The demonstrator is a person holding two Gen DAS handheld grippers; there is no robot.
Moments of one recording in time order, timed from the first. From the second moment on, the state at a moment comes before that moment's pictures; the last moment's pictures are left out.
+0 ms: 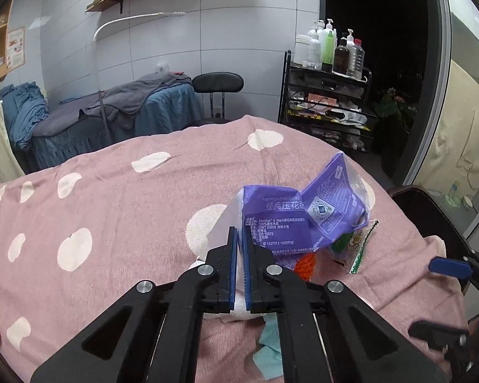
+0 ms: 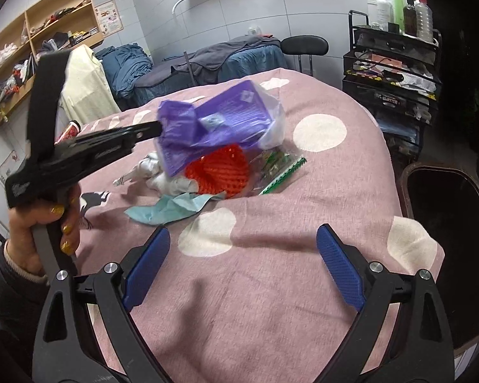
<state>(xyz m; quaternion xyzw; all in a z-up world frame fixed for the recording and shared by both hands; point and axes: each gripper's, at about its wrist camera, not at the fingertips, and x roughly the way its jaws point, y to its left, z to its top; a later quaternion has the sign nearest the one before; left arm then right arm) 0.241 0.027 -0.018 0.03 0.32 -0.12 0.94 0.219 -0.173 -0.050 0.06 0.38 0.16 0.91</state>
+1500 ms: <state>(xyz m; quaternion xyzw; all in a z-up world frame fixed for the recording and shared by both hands) 0.143 0.027 0.031 -0.09 0.22 -0.12 0.96 0.213 -0.251 -0.016 0.11 0.31 0.09 0.94</state>
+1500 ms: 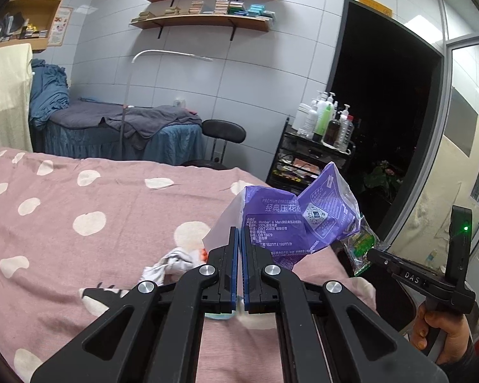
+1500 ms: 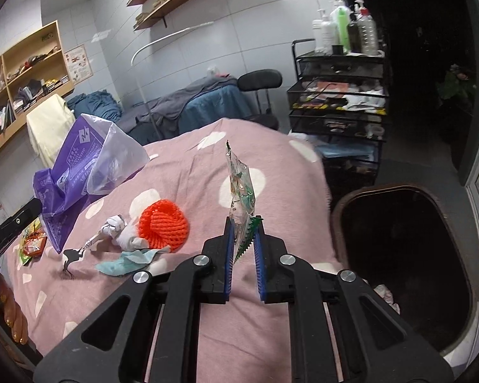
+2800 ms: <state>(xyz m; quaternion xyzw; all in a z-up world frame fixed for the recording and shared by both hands) 0.150 -0.116 0.003 -0.01 0.27 -0.25 0.93 0.145 -0.398 -0.106 0.13 0.36 -0.13 0.92</state>
